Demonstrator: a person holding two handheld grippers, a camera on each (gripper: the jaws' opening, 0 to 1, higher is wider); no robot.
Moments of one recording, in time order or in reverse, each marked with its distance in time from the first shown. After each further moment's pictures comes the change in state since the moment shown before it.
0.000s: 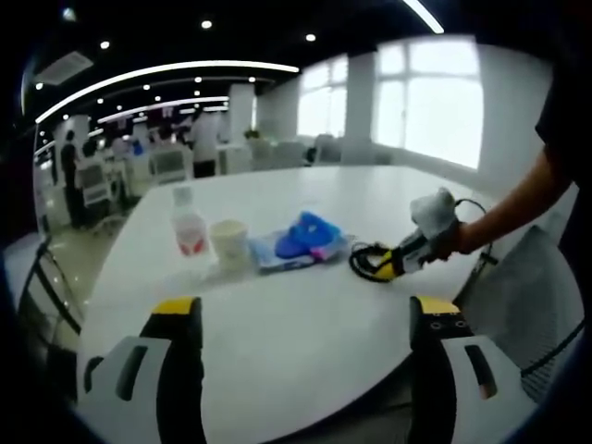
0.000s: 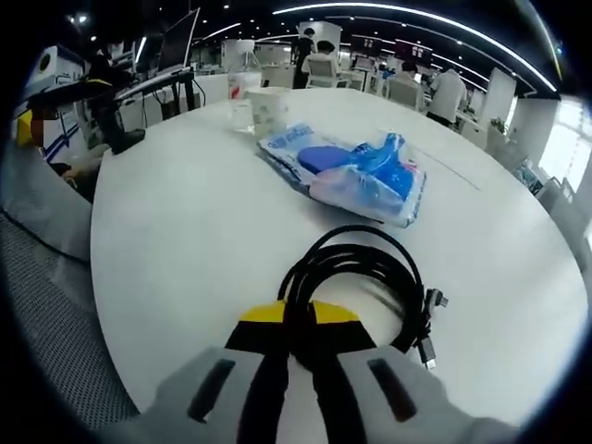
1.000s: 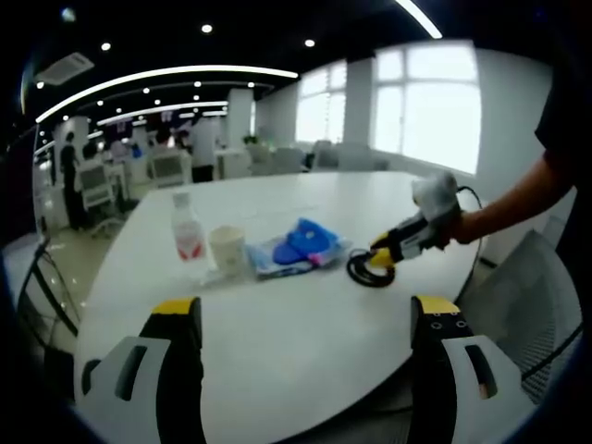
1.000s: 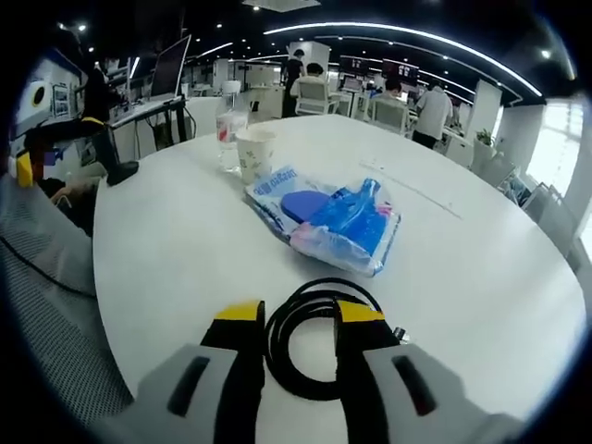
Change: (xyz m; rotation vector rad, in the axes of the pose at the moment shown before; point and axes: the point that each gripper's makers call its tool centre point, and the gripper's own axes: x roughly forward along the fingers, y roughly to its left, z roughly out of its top) left arm -0.001 -0.003 0.006 -0.003 -0.028 -0.011; right arm -0.026 -0.020 0.051 0.013 -0.113 -0.061
